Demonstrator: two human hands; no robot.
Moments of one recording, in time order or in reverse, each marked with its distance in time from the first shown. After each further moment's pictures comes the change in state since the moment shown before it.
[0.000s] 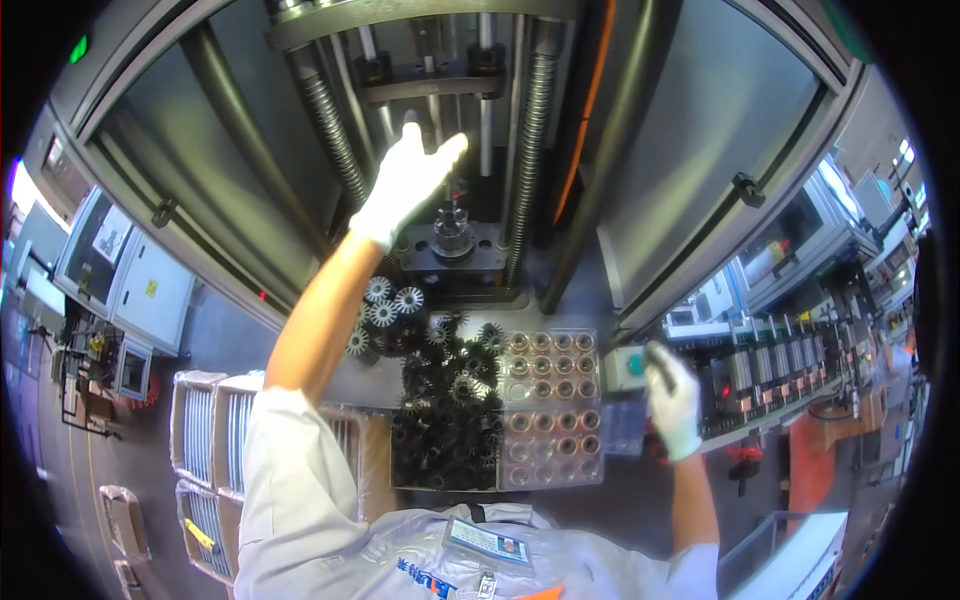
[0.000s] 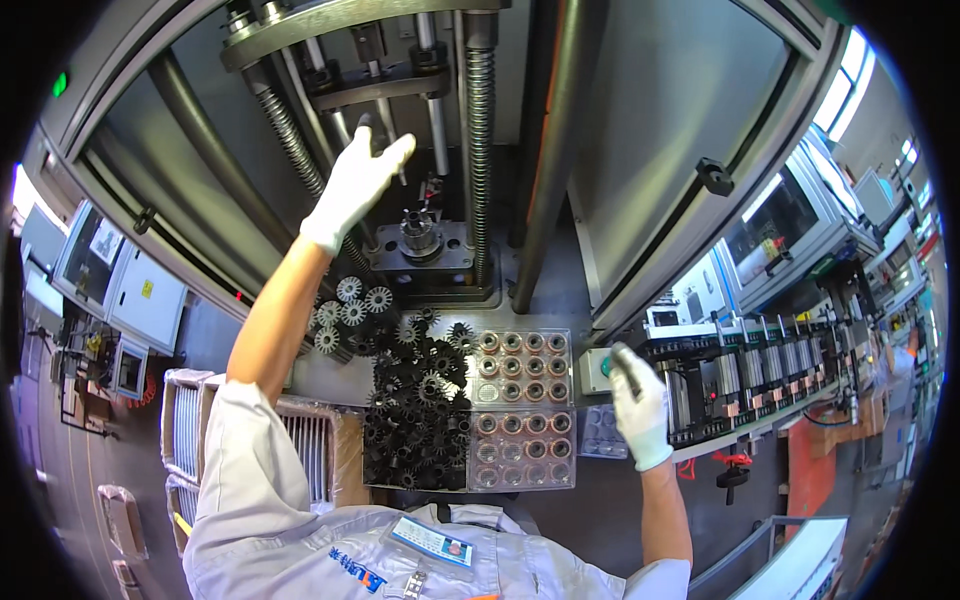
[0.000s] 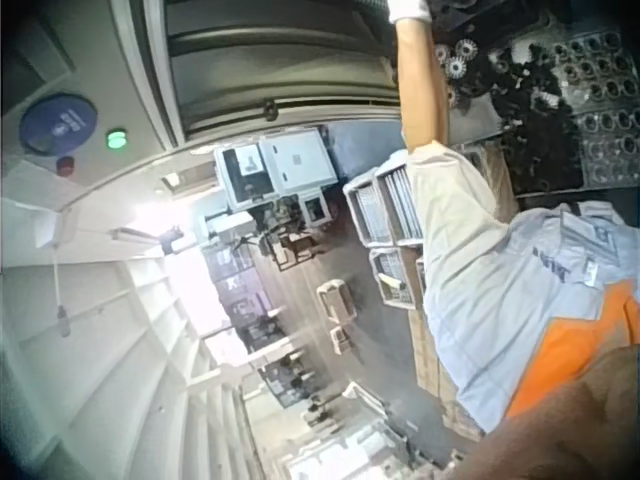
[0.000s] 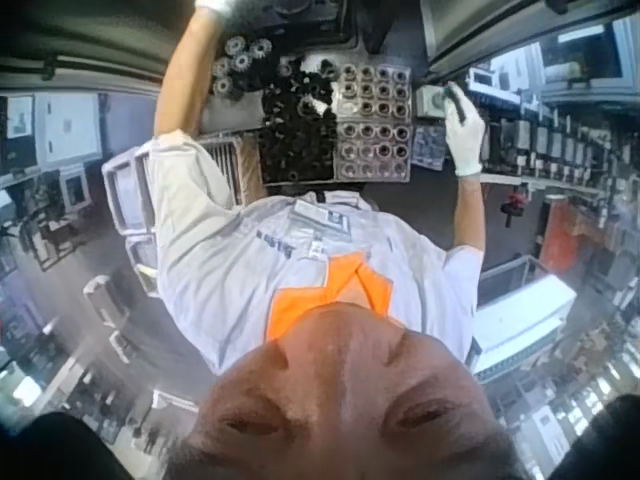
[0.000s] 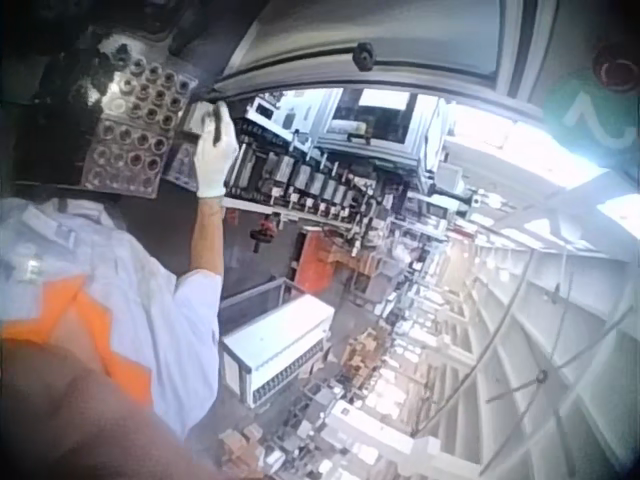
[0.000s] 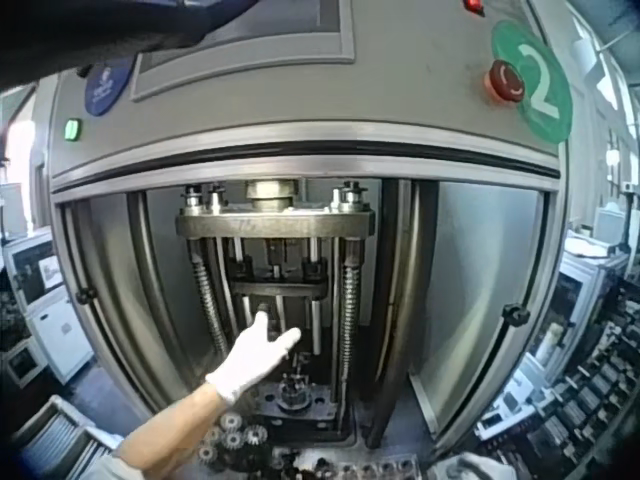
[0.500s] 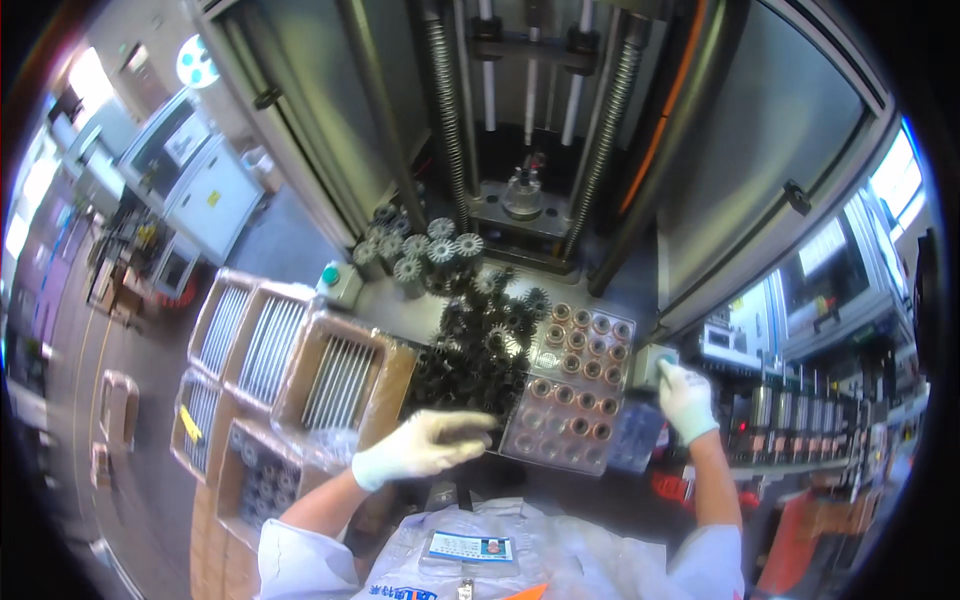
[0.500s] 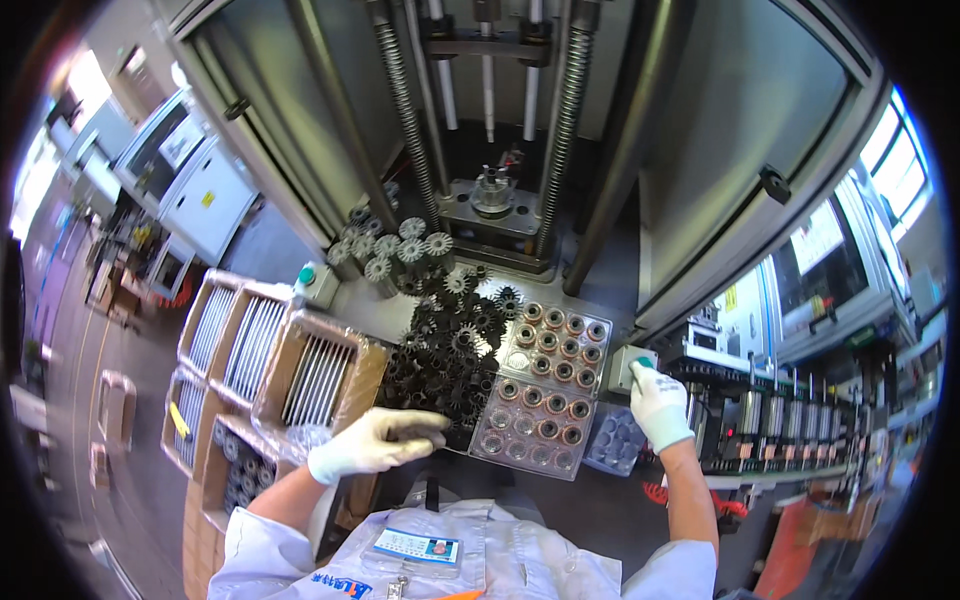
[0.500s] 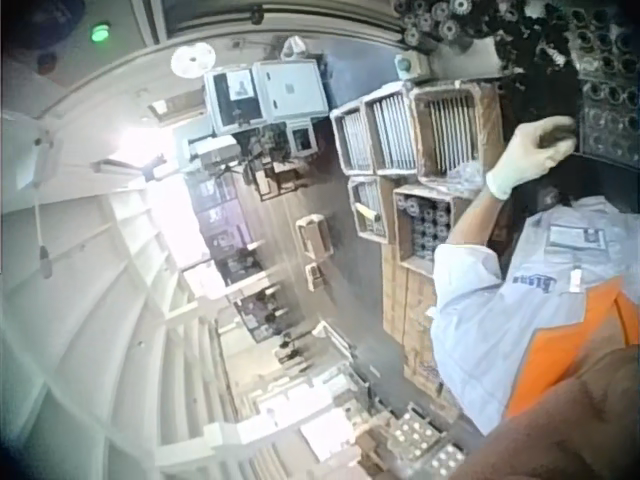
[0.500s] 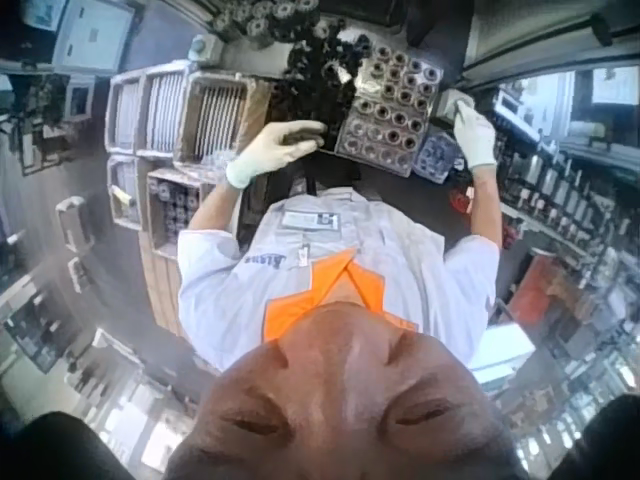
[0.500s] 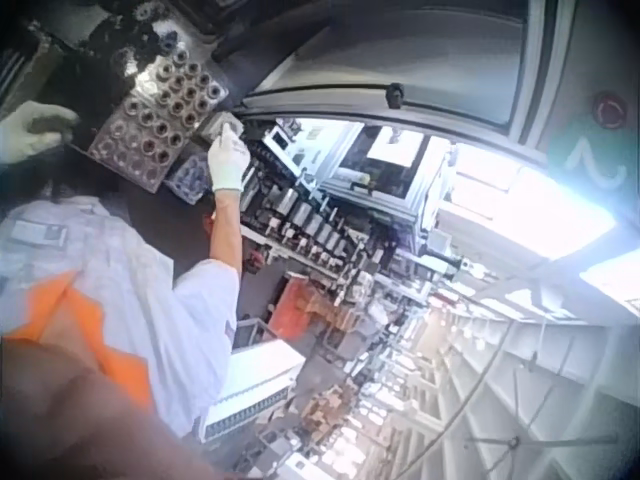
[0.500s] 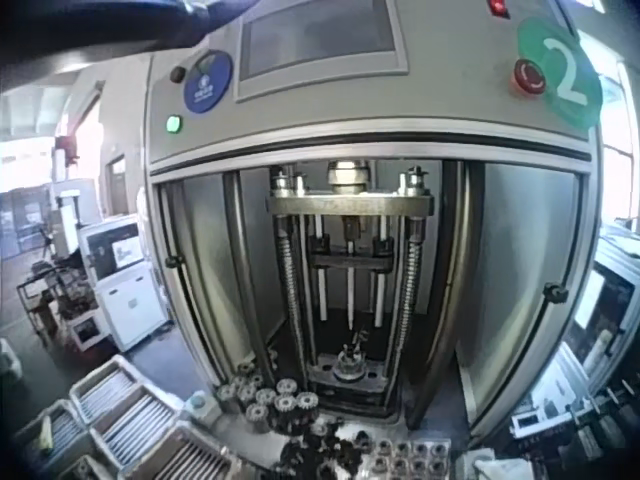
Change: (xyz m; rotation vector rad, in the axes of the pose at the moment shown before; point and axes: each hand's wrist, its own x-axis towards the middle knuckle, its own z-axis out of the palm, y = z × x) left_hand -0.382 -0.013 -0.028 -0.601 -0.770 -0.519; right_hand 0.006 0.082 -0.008 -0.686 -0.424 -0.261
